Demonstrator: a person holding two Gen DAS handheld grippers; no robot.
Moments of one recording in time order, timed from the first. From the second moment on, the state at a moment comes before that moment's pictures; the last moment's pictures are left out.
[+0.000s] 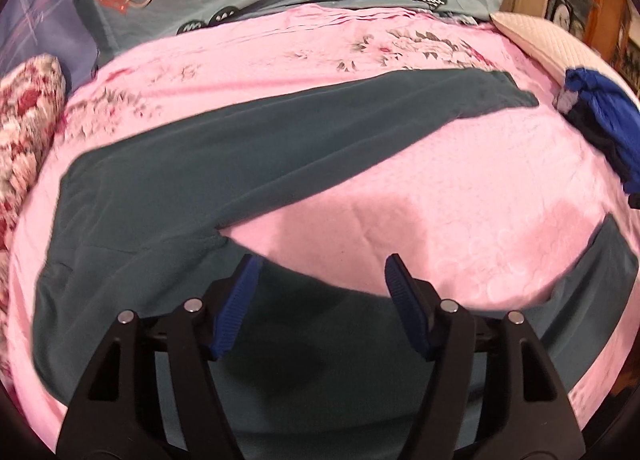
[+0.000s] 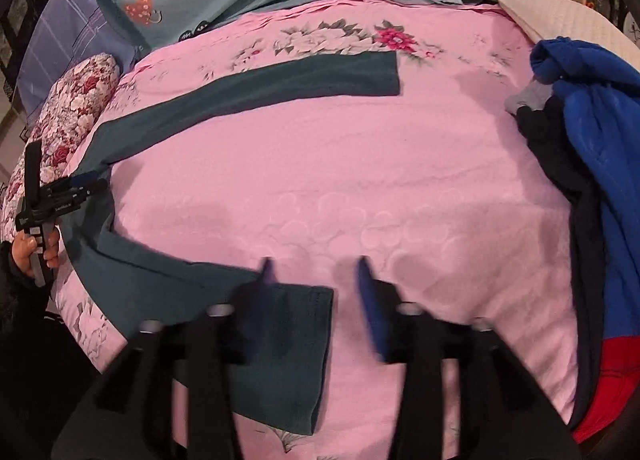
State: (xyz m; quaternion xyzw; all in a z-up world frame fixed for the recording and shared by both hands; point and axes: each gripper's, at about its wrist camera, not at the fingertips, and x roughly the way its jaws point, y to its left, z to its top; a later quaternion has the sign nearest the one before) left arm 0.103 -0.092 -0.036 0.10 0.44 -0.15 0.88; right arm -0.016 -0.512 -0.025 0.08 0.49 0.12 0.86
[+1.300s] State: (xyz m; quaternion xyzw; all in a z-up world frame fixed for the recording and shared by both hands) left arm 0.044 0.098 -0.014 0.05 0.41 0.07 0.91; right arm -0.034 -0.556 -0.031 0.07 0.49 0.02 0.87
